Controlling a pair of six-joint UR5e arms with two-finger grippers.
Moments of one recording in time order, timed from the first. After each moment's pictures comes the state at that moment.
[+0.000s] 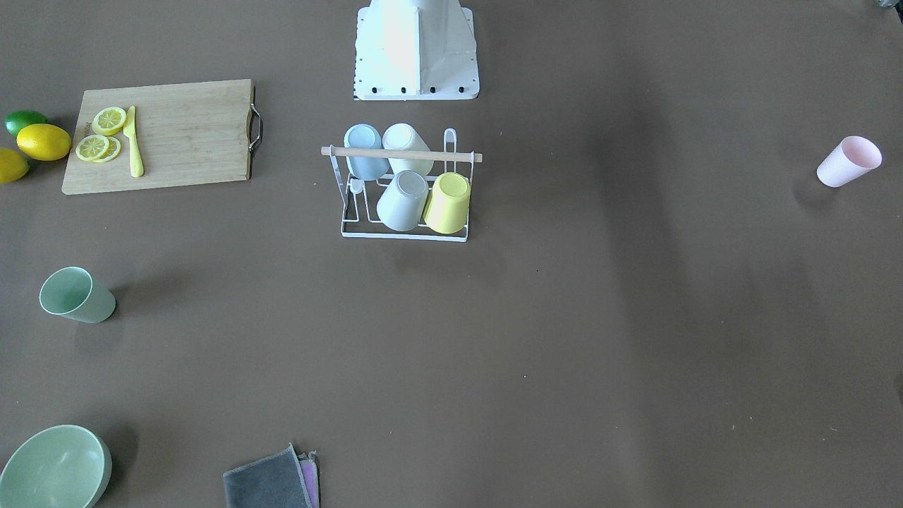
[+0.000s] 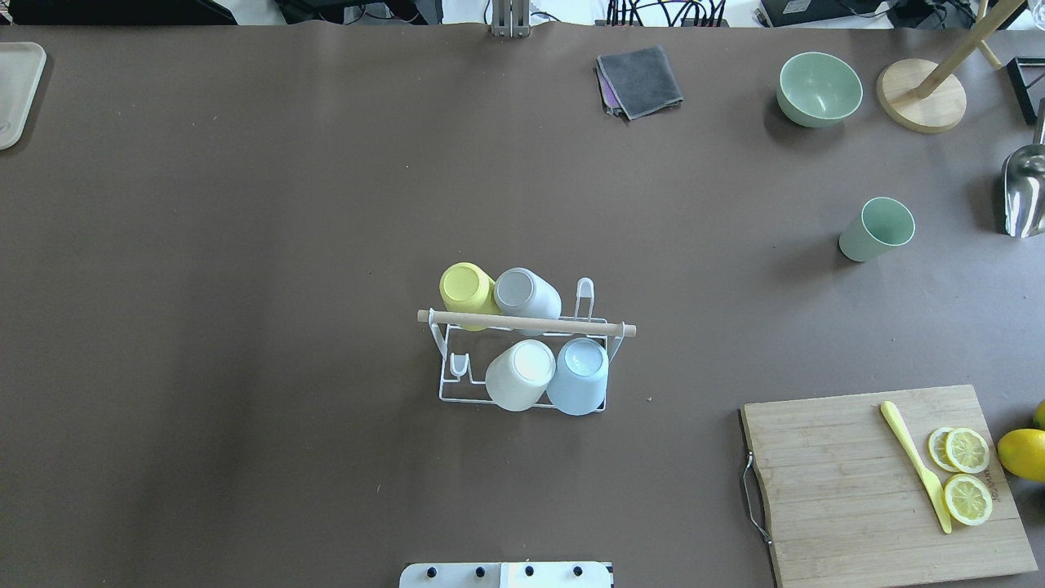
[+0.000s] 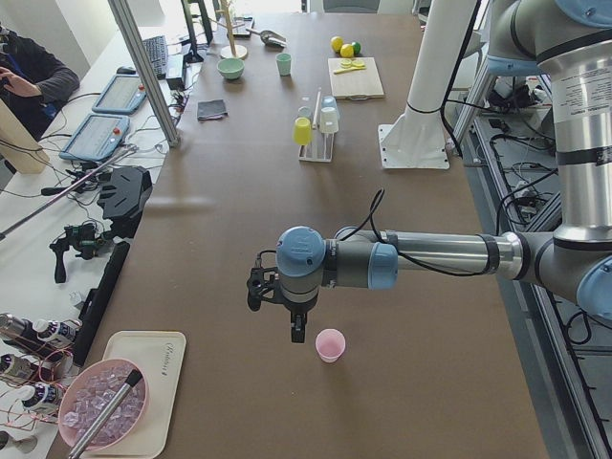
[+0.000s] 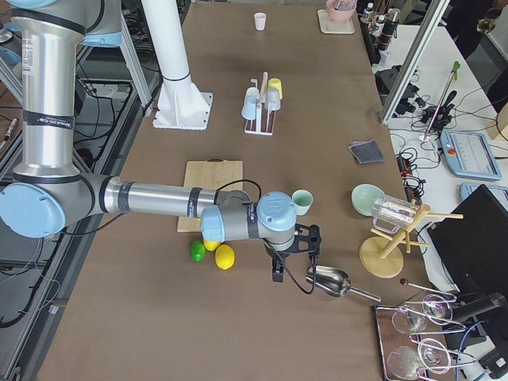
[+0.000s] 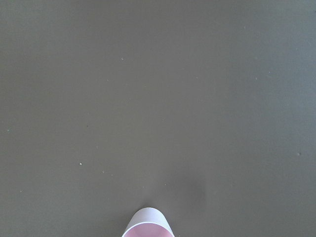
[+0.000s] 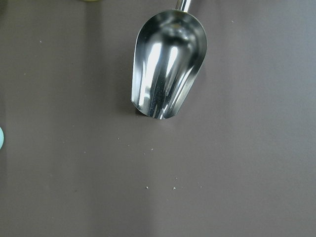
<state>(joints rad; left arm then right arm) -1.60 -1.36 -1.80 -1.59 -2.41 -0.02 1.59 -1.67 1.63 -1.38 2.38 0.16</state>
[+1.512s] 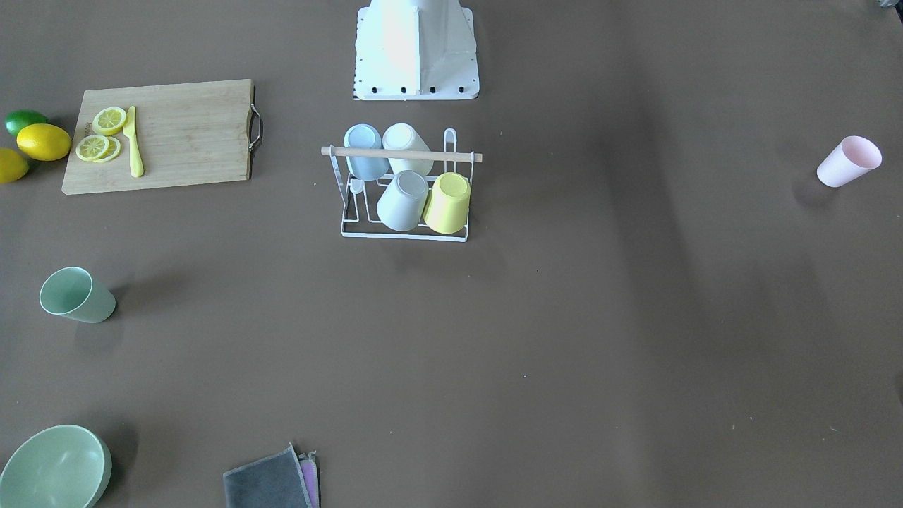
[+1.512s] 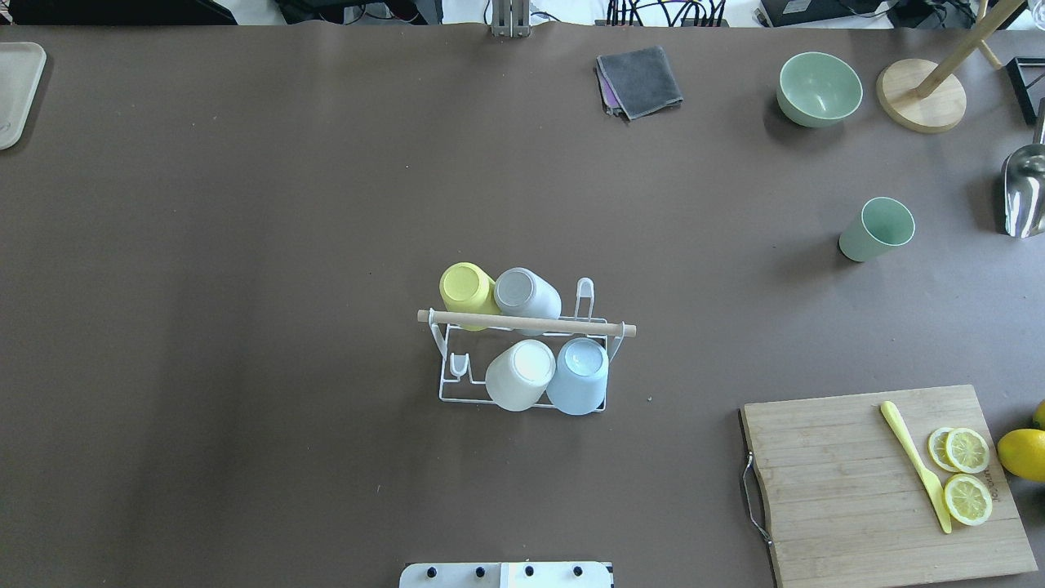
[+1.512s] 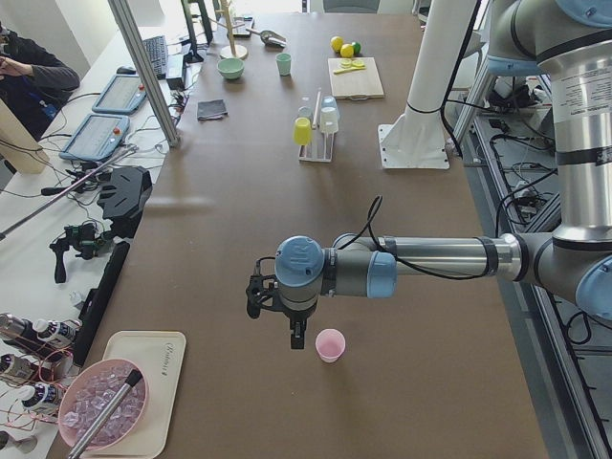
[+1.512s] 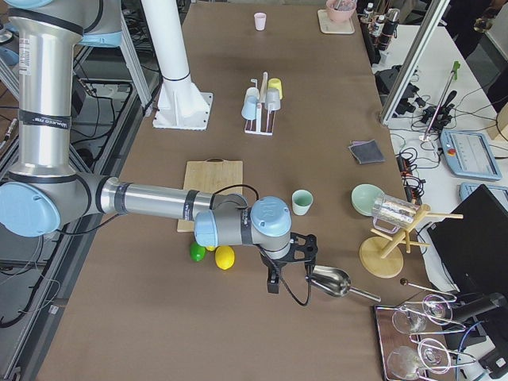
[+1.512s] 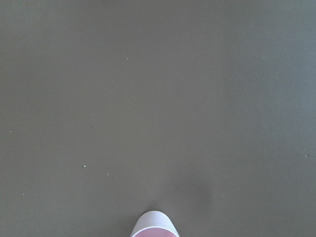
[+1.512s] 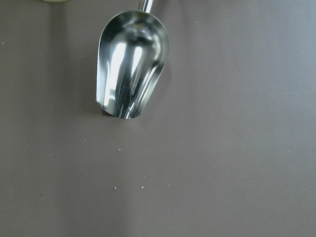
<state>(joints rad) -1.61 -1.37 -1.75 -1.62 -2.42 -0.02 1.61 -1.69 1.62 -1.37 2.31 0.16</state>
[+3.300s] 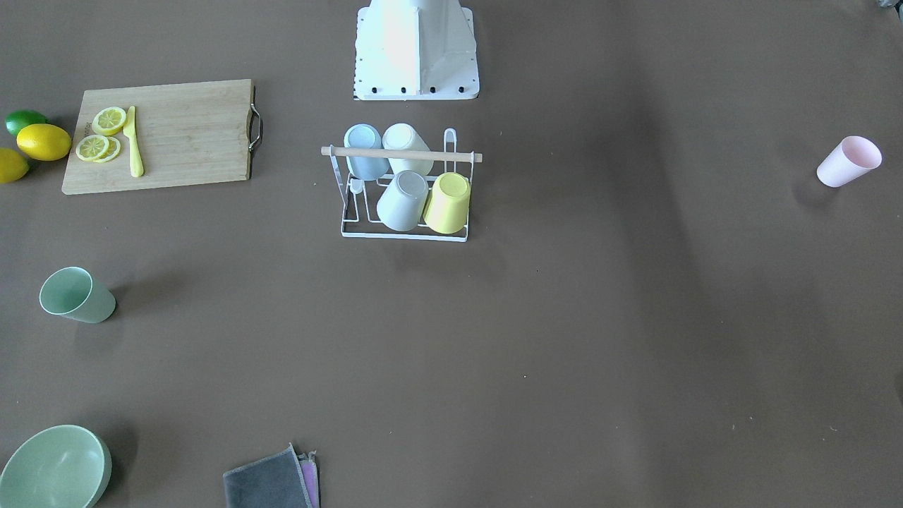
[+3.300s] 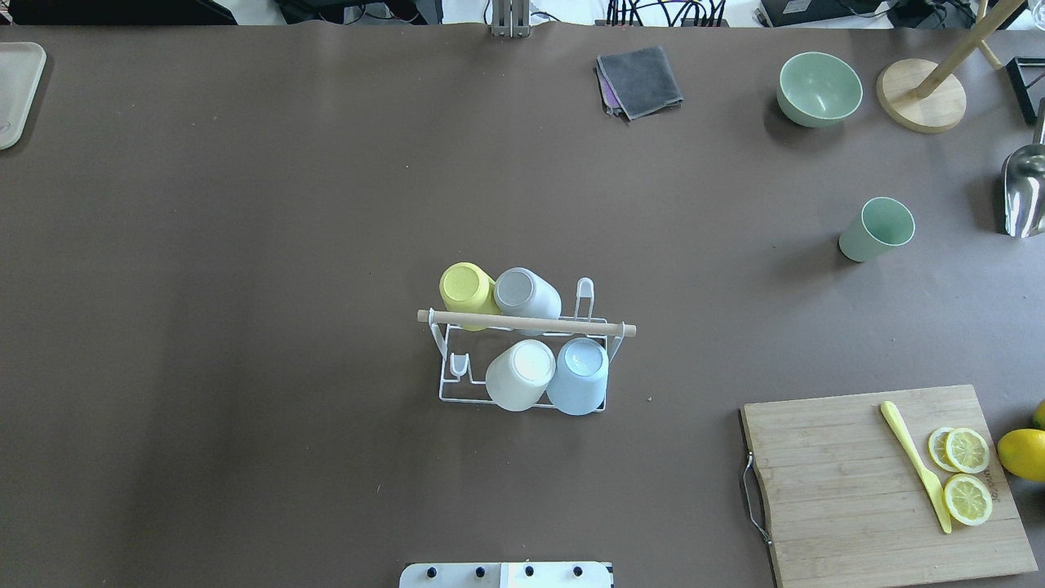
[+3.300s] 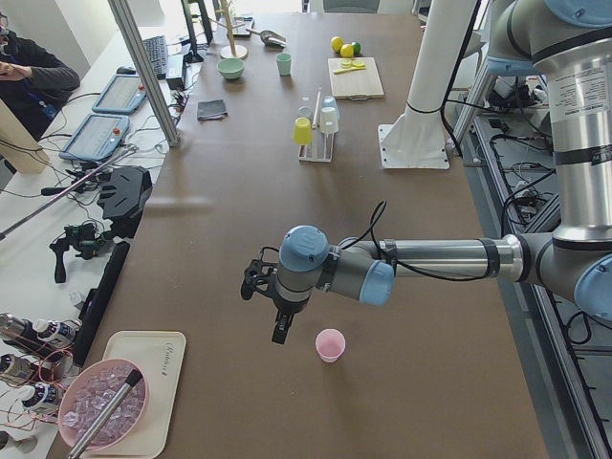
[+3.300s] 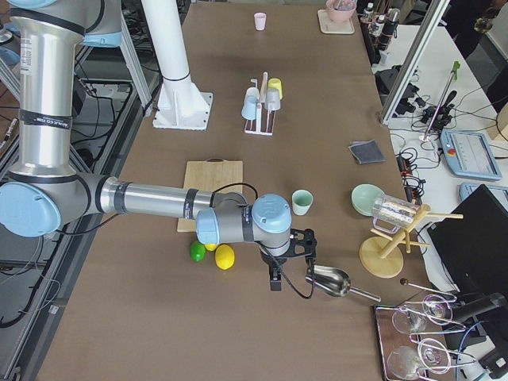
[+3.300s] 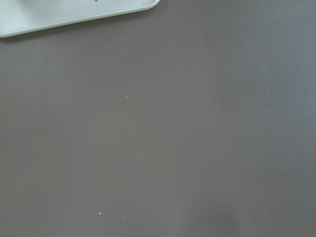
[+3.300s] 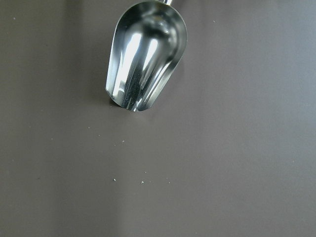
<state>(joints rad) -1.51 -1.35 -1.78 -1.88 -2.27 -0.02 1.58 -1.70 1.63 -1.38 2.31 0.06</state>
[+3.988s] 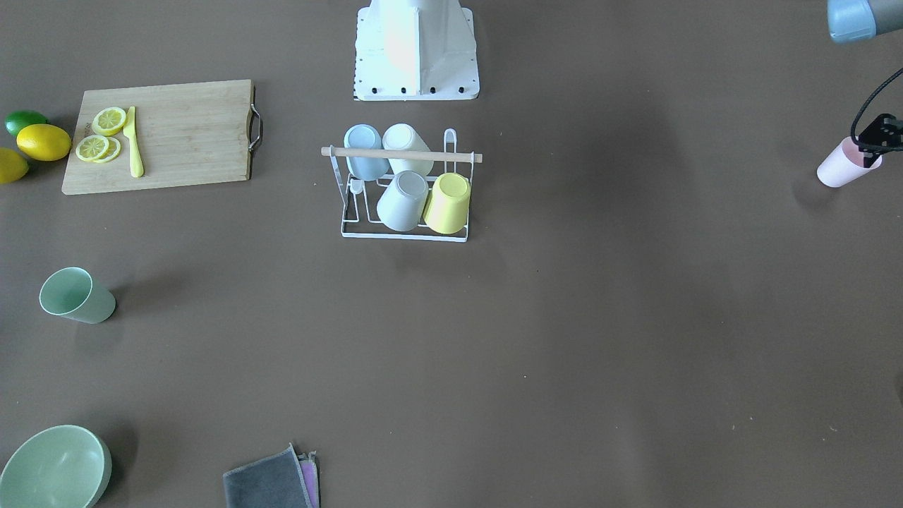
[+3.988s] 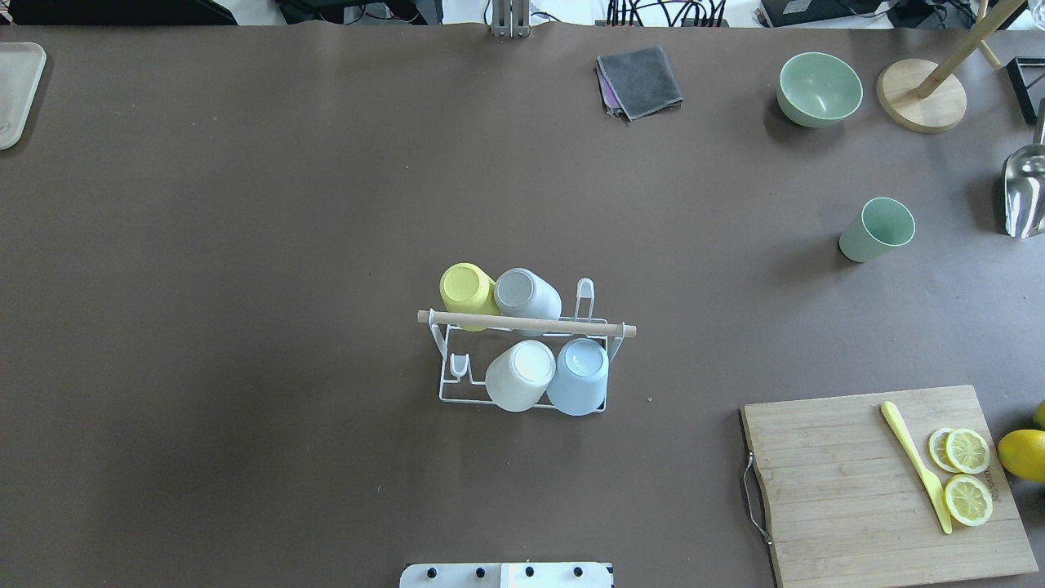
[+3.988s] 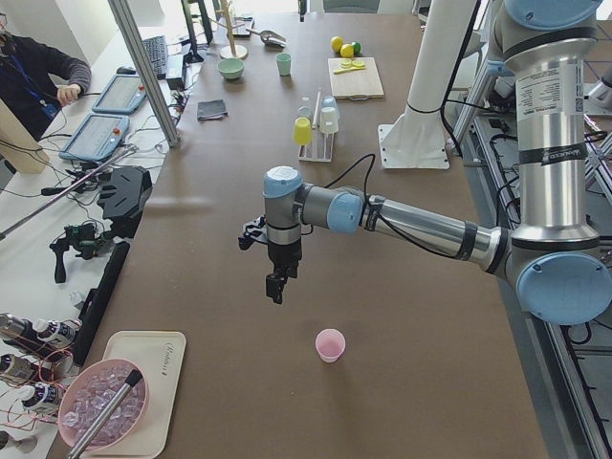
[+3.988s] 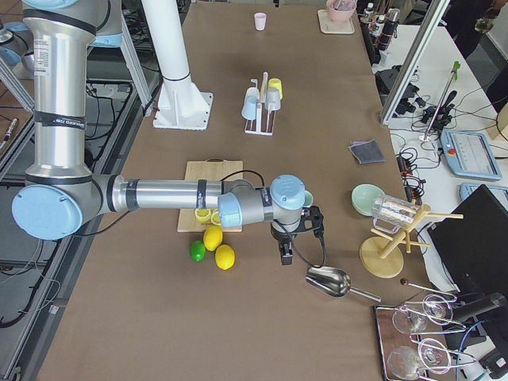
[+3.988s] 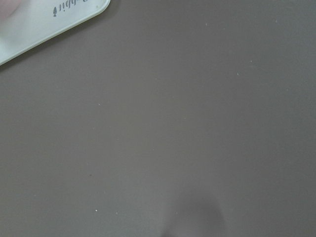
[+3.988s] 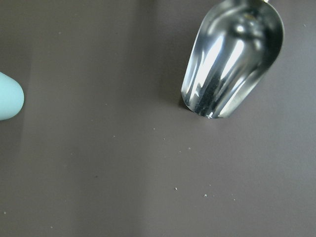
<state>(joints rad) -1.24 -1.47 -1.95 -1.44 -1.98 0.02 1.40 -1.62 1.67 -1.39 2.29 0.08</state>
